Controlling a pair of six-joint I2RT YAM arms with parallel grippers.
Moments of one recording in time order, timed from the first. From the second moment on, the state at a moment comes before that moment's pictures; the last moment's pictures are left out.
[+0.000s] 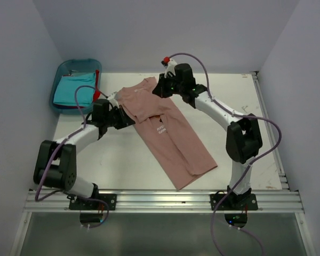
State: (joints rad) left arm -0.17 1.44 0.76 0.03 0.46 -0.54; right arm 0.53 1.95 1.62 -0.11 -0.39 0.31
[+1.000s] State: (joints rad) left arm -0.17 1.94 1.11 0.02 0.25 -0.63; right arm 0.45 2.49 2.11 -0.48 -0.17 0.24
